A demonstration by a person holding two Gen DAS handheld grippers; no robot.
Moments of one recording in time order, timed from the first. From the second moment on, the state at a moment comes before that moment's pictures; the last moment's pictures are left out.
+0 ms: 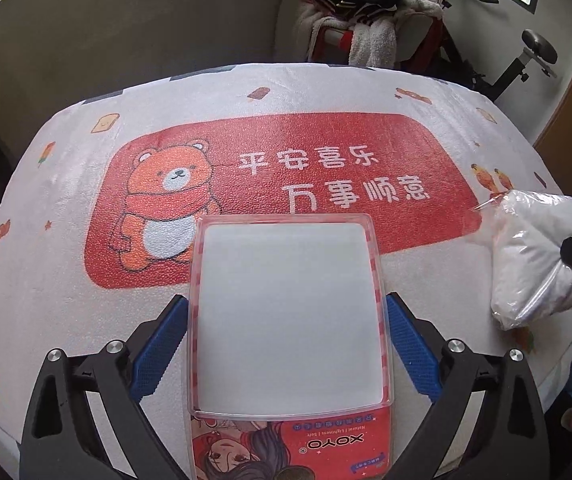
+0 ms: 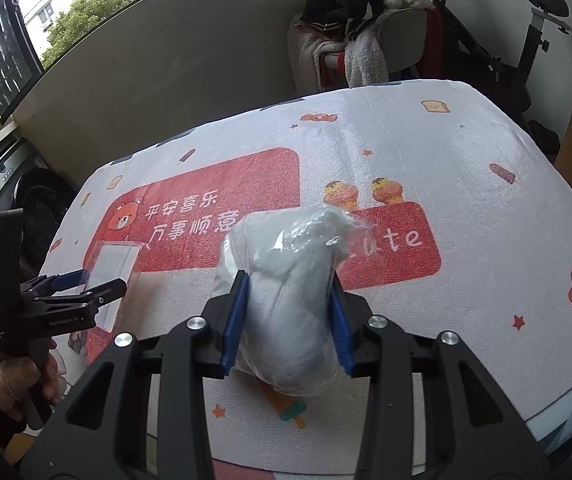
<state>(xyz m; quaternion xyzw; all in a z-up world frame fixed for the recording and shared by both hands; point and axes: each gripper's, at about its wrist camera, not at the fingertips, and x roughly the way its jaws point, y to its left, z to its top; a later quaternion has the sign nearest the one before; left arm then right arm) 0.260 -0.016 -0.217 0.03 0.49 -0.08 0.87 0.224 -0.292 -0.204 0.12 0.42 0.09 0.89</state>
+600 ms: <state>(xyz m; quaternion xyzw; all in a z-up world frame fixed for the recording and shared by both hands) 0.130 0.003 -0.163 0.00 0.44 -0.11 0.89 0.141 -0.248 -0.182 0.08 0.41 0.13 0.90</state>
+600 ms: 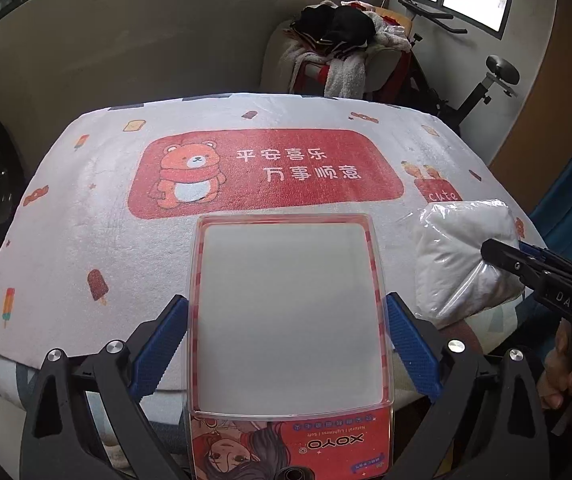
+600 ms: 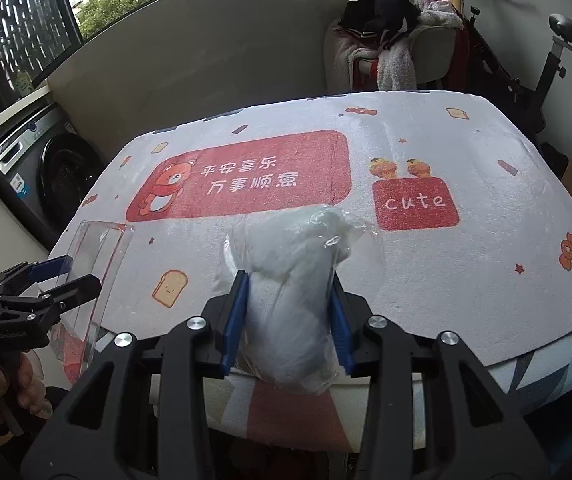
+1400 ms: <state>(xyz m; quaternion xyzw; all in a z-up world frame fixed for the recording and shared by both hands) 0.001 0.045 -0.160 -0.05 0.40 -0.08 0.91 0.030 -0.193 -0.221 0.02 0.46 0.20 0.86</state>
